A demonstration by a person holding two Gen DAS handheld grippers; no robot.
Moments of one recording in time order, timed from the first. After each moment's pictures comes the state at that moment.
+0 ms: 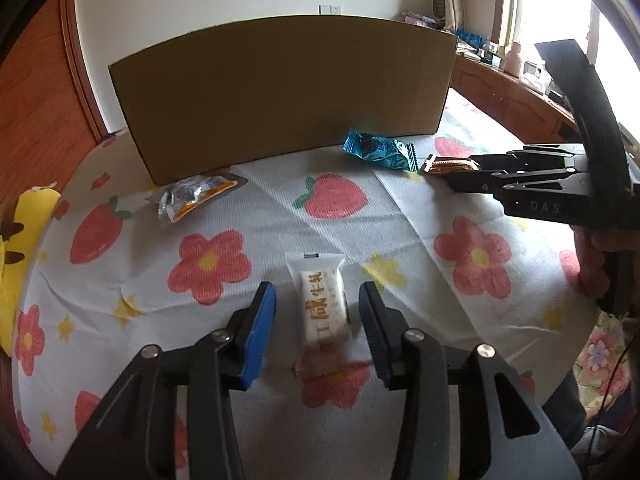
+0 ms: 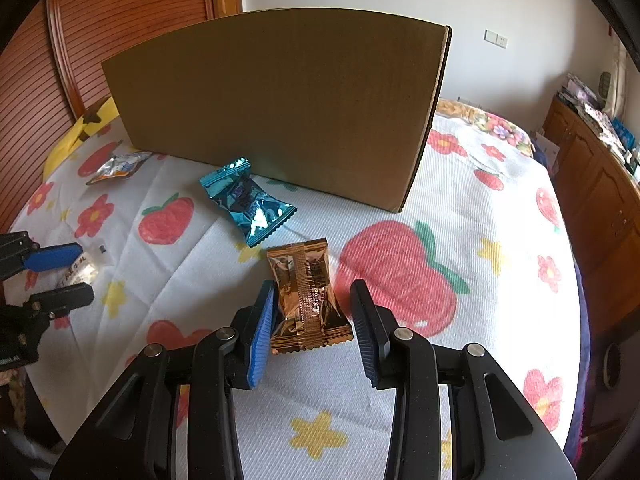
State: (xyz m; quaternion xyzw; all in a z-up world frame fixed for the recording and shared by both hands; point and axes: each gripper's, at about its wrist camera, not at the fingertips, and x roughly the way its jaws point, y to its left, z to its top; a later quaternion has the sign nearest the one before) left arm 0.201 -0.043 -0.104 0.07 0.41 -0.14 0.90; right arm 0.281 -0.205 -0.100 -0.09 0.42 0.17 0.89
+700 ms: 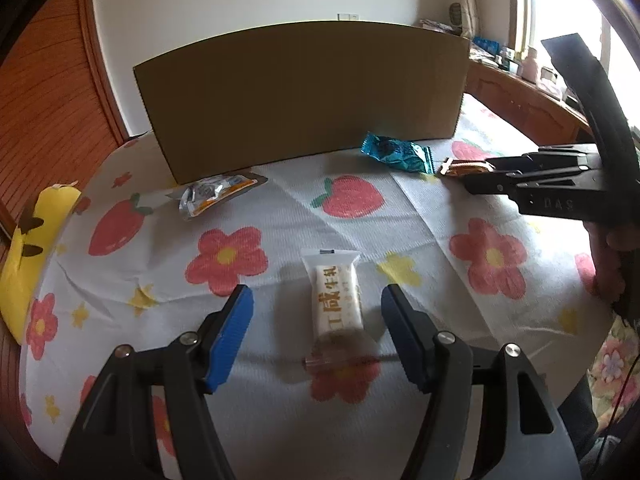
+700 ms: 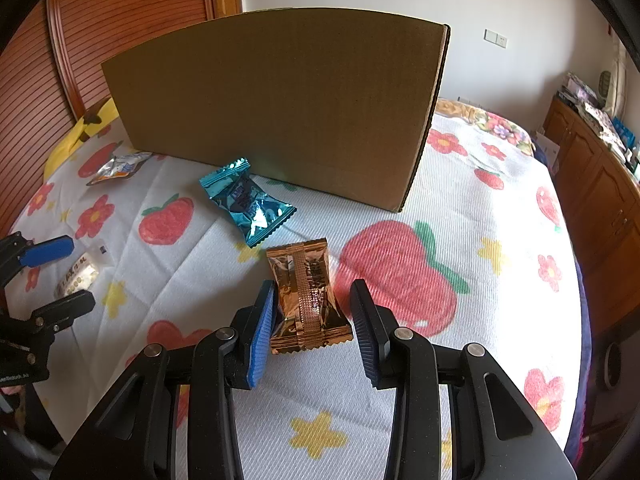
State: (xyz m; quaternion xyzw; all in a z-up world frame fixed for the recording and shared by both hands) left arm 0.193 -0.046 -0.107 0.08 0.39 -0.11 0.91; right arm 0.281 -0.205 -0.100 -0.08 0.42 0.17 0.89
